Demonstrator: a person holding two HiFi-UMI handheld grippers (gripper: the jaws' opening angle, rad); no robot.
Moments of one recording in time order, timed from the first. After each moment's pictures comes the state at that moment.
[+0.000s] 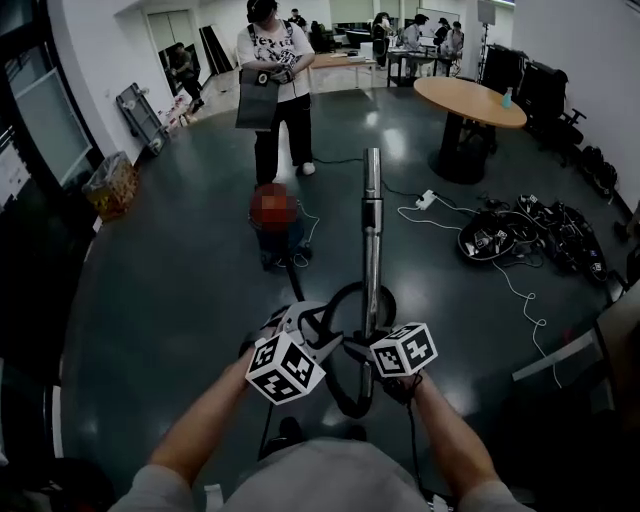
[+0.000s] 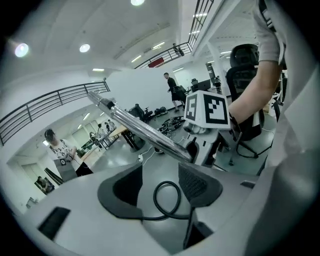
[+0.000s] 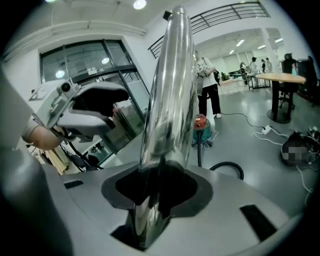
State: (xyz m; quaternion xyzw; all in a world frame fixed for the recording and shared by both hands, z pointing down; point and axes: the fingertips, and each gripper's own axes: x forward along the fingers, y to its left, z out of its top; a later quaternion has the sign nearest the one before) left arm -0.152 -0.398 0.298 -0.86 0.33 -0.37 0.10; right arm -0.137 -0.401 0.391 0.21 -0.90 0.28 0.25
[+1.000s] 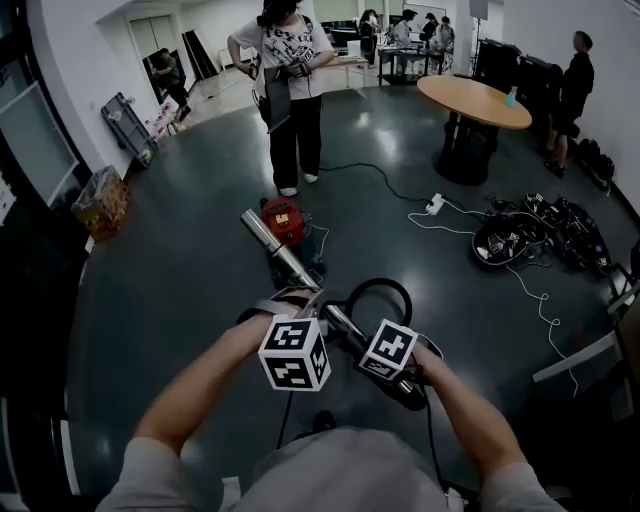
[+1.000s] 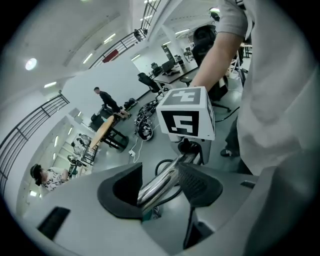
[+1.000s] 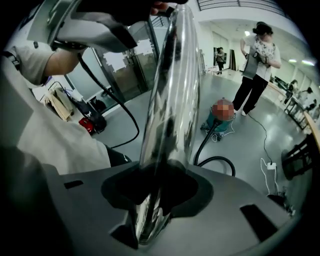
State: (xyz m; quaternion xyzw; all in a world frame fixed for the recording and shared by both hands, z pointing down) left arm -0.284 -0.503 0.286 -0.83 0.14 -0.50 0.23; right arm -0.279 -0.466 0.427 0.06 -0.84 0.15 0.51
